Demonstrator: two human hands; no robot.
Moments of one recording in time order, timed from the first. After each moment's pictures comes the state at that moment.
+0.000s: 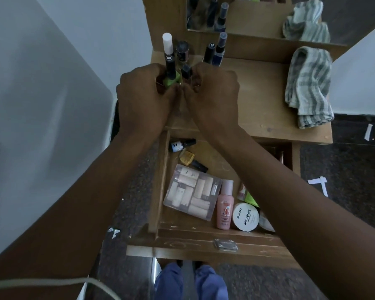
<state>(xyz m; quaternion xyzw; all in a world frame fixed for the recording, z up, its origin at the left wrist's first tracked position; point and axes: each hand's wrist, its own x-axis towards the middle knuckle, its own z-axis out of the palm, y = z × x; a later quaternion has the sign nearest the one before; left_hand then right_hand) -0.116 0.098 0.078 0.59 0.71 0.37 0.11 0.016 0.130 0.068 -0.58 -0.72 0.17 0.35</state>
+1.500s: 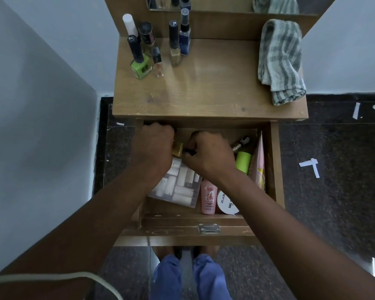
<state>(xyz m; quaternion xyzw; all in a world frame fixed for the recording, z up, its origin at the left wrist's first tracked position) -0.056 0.033 0.025 0.71 0.69 -0.06 0.10 0.091 0.038 -0.005 -0.61 -0.74 0.28 0.05</state>
